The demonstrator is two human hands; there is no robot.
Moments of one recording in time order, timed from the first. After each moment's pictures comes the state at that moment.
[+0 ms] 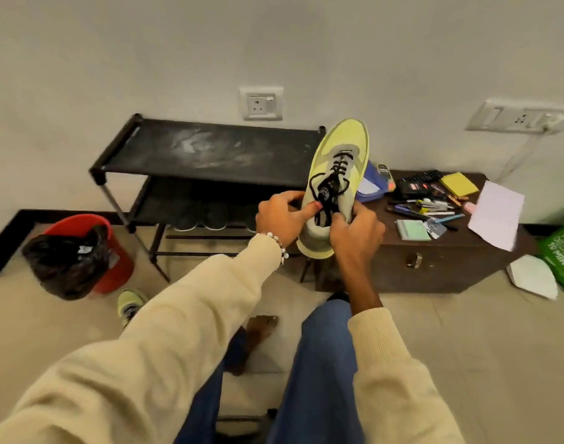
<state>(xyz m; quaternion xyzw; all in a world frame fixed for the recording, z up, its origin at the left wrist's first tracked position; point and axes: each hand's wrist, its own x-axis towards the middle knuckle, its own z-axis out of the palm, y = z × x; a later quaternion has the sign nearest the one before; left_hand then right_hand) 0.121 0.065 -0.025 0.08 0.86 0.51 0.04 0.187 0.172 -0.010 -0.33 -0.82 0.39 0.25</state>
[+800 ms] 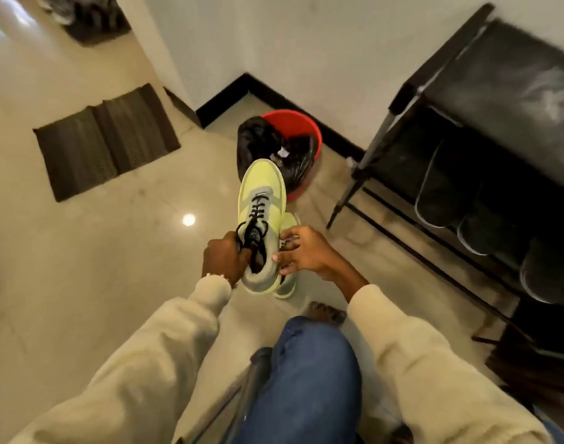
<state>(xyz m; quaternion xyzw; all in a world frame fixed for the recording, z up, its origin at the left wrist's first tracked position) 0.137 -0.405 -0.256 -0.36 0.89 0.28 0.09 0.038 -0.251 -0.215 0.02 -0.67 0.51 -0.53</state>
